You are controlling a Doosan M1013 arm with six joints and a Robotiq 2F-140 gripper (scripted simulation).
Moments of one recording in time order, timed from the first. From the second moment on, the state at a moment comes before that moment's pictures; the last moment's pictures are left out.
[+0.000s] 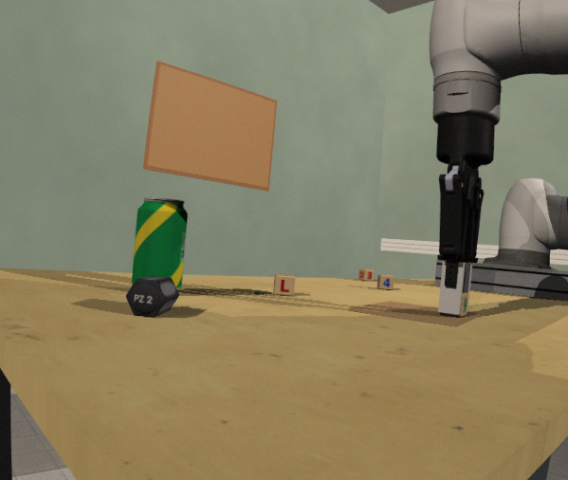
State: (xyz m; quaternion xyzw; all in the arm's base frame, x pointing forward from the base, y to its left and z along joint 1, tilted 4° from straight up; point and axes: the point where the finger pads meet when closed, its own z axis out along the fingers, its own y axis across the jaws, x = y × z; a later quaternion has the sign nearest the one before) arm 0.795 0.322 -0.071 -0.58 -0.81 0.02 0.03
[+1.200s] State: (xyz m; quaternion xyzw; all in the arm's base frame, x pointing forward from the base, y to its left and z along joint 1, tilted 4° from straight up) arm 0.795 0.322 -0.071 -0.58 -0.81 0.02 0.03
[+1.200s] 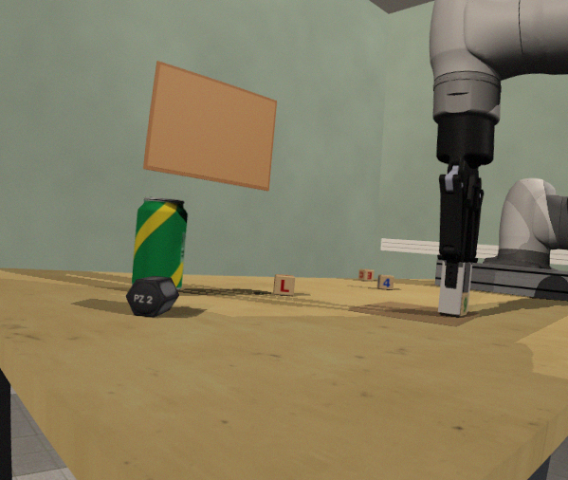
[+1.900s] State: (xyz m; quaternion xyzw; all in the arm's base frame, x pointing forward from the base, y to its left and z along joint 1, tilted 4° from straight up) arm 0.795 0.322 -0.071 -0.58 -0.81 0.02 0.03
